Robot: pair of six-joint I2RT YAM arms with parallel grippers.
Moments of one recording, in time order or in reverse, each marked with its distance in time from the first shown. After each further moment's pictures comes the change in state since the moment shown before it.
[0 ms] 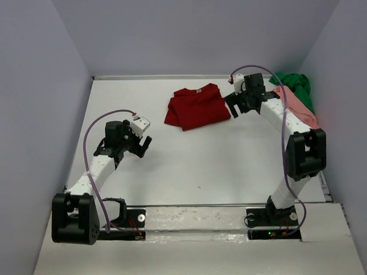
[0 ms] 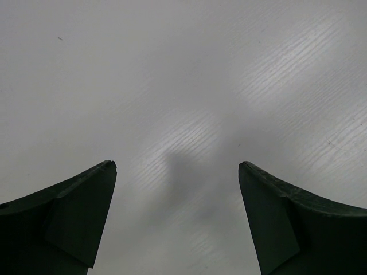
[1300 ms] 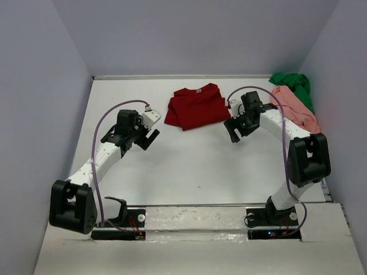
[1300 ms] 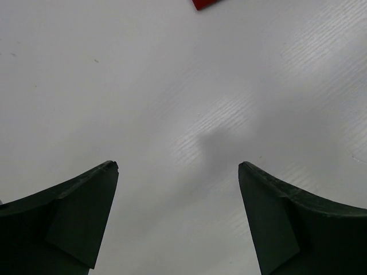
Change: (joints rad) left arm -0.174 0.133 0.241 -0.161 -0.251 0.049; right arm 0.023 -0.014 -0.131 -0.205 -0.171 -0.015
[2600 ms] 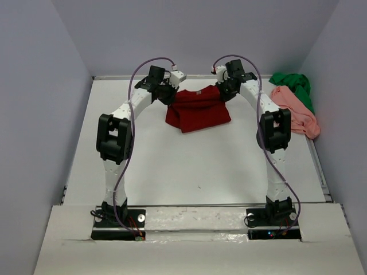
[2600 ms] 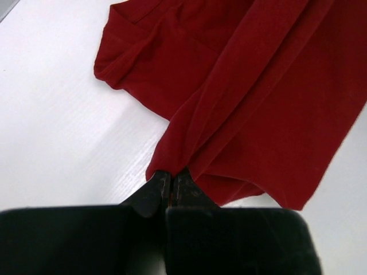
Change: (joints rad) left arm -0.062 0.824 0.969 -0.205 0.245 -0.168; right arm 0.011 0.628 0.917 -0.084 0.048 -0.005
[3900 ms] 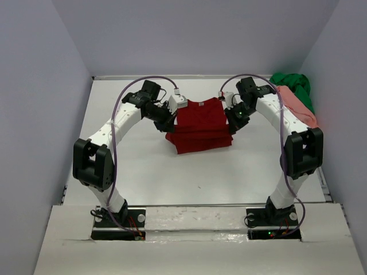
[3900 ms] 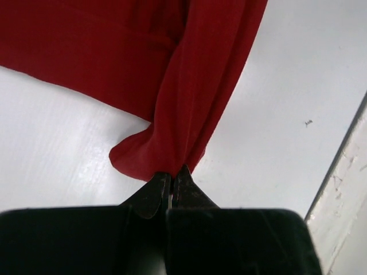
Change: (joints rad) left arm -0.073 -0.408 -0.340 -0.382 0.270 0.190; right arm 0.024 -0.545 -0.596 -0.299 -0.242 -0.022
